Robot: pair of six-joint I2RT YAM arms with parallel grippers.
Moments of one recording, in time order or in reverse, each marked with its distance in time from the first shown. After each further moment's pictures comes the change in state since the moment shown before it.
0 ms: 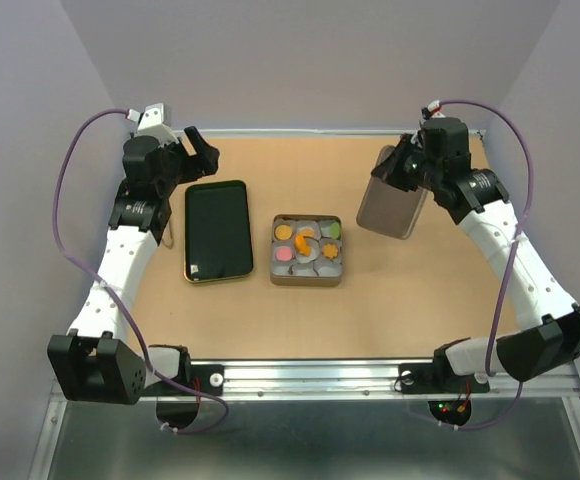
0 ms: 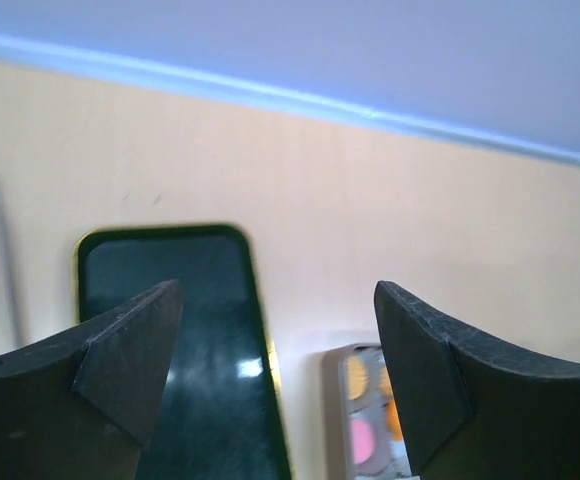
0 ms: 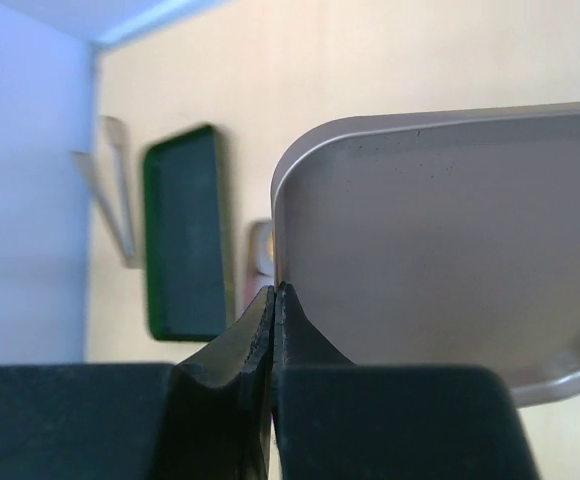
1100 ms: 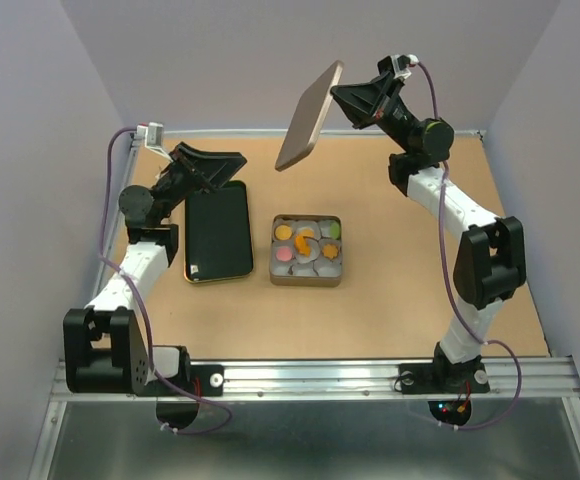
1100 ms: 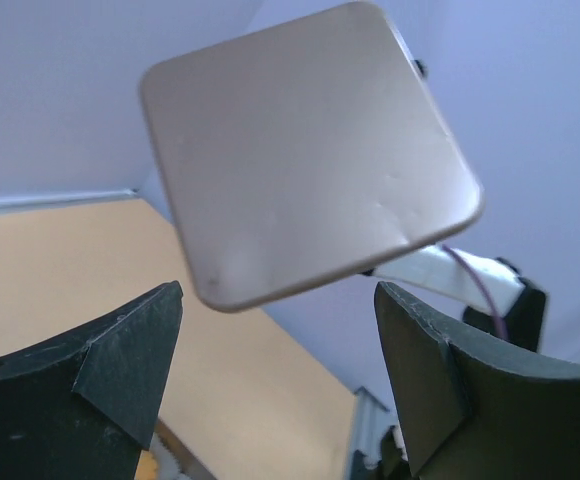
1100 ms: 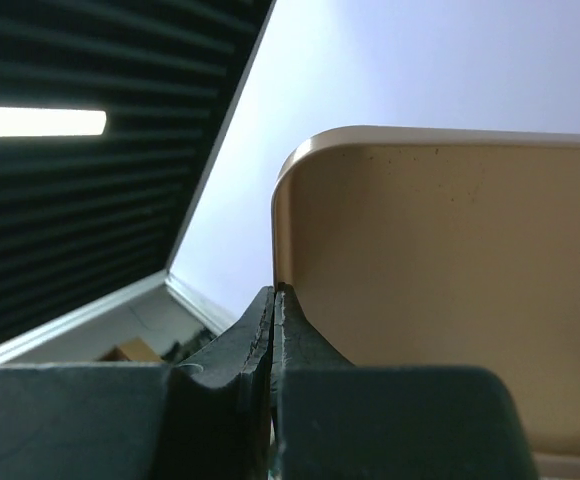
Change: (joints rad) left arm 0.050 0.015 -0.367 1.244 0.714 -0.824; right arm -0.034 0.463 0.071 1.920 -0.660 1.322
